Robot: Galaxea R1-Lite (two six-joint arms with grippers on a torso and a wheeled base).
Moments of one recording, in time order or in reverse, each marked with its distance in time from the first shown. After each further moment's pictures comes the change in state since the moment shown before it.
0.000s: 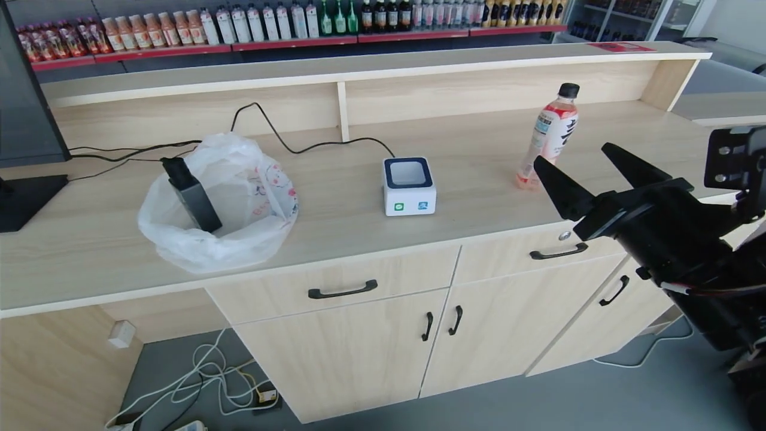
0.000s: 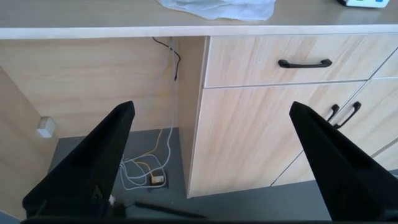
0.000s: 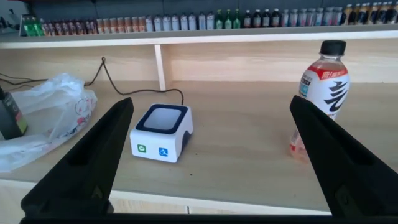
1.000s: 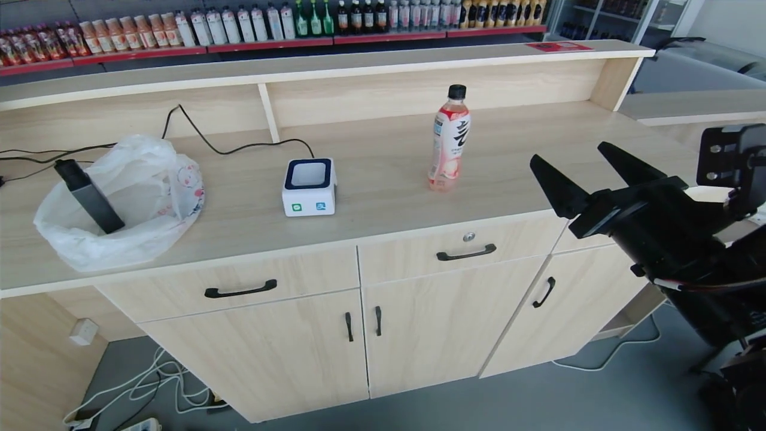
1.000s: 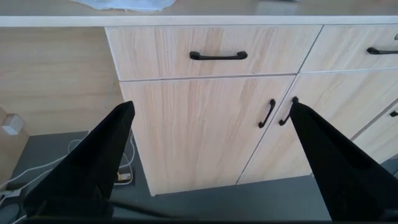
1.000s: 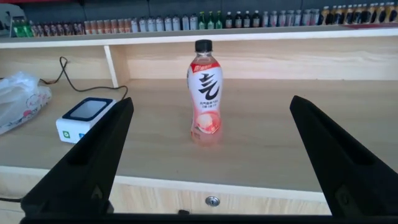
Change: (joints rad) left arm 0.000 0.000 0.000 0.001 0.000 0.000; right arm -0.002 0.016 -0.018 0.000 0.000 0.000
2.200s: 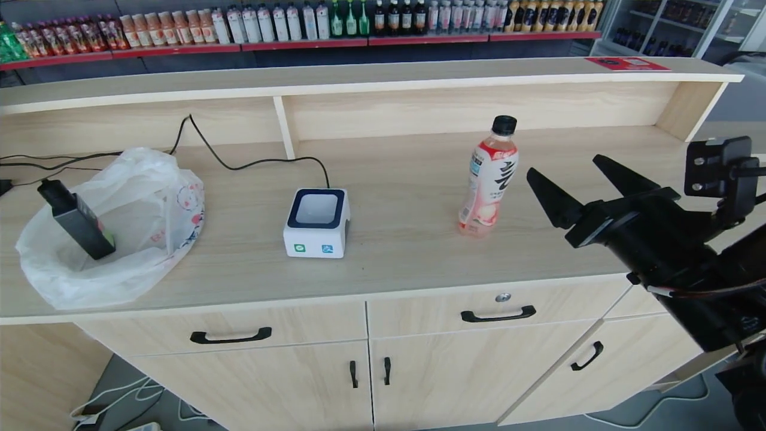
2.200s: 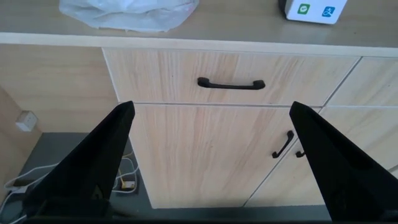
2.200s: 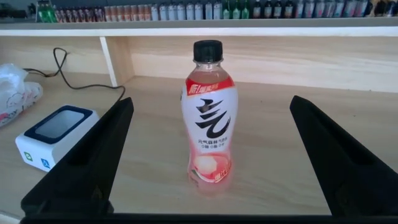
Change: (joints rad) left arm 0.000 0.000 0.000 0.000 0.000 0.001; right arm -0.007 0.015 0.026 0.000 0.000 0.000
